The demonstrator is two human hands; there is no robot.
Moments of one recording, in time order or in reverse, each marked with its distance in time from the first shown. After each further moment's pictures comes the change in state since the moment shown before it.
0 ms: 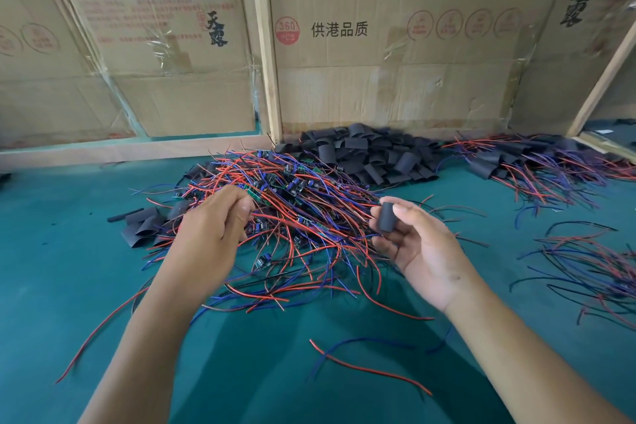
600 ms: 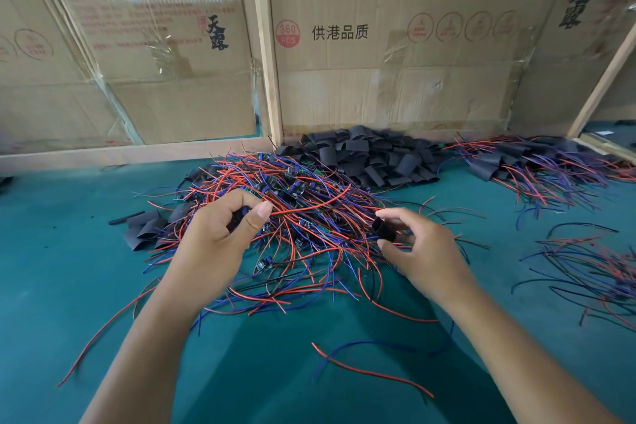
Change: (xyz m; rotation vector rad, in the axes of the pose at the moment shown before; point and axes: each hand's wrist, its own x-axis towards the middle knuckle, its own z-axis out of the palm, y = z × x) left_hand -0.003 0.016 -0.003 -0.312 -0.050 -0.076; right_hand 0.003 0.004 -0.024 -1.317 0.046 -0.455
